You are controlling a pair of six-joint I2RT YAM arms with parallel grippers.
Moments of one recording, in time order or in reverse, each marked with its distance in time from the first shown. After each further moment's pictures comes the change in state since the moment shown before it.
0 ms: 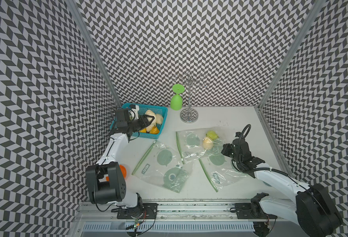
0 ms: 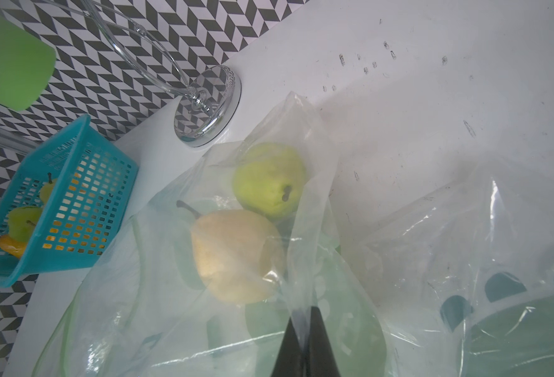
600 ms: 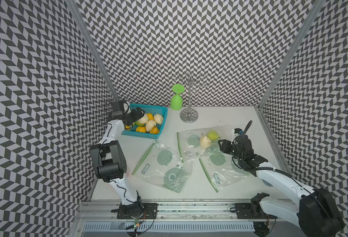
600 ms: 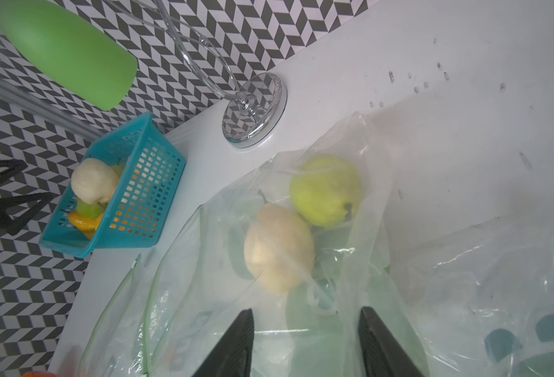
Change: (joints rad) left arm 0.074 0.228 0.260 -0.149 -0.186 0.063; right arm -0.018 -0.021 0.071 -0.028 -0.132 -0.073
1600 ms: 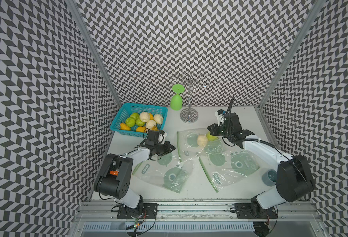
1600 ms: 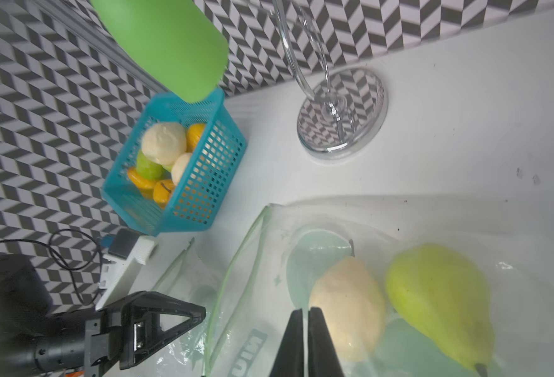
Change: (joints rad) left arm -0.487 -0.195 -0.740 0.354 0.120 -0.190; right arm -0.010 0.461 0.536 -0.158 -0.264 -0.180
